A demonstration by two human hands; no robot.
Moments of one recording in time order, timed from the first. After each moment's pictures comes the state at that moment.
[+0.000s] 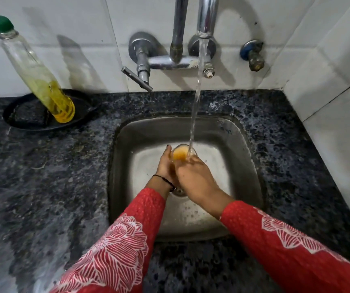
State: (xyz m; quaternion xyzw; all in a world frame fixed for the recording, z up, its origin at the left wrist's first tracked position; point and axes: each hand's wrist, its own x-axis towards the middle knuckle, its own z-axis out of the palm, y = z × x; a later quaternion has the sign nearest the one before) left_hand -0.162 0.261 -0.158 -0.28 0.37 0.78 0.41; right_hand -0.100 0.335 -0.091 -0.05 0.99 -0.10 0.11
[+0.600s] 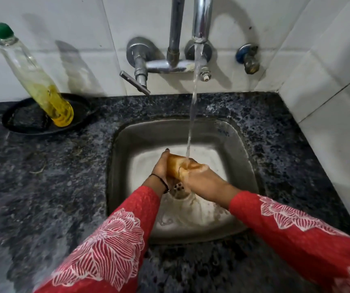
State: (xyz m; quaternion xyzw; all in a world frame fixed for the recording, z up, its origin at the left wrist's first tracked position) left_hand -0.167 0.253 -0.167 -0.30 0.49 0.71 0.41; right_hand -0.106 0.367 -0.114 -0.10 0.96 -0.13 0.21
